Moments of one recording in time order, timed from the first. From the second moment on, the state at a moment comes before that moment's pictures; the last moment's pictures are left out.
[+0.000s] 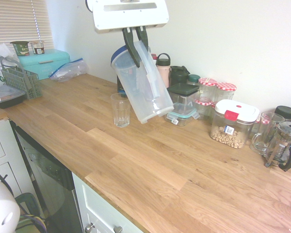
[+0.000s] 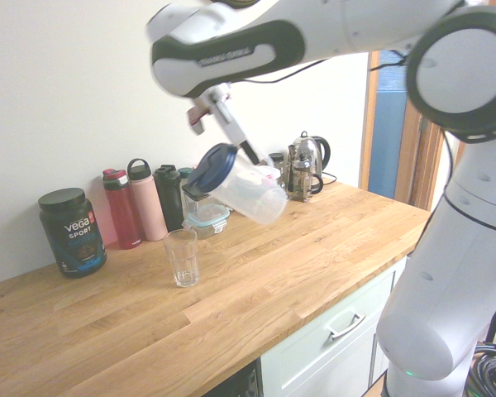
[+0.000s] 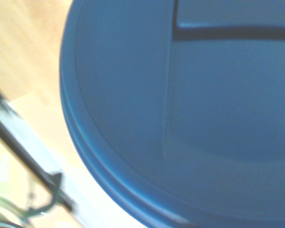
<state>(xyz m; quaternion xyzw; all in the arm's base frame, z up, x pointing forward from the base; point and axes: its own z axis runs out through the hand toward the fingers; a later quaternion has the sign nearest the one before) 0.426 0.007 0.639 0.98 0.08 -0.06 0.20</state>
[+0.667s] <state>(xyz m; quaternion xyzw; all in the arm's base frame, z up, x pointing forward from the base) 0.399 -0.169 0.580 0.99 -0.16 0.01 0.02</state>
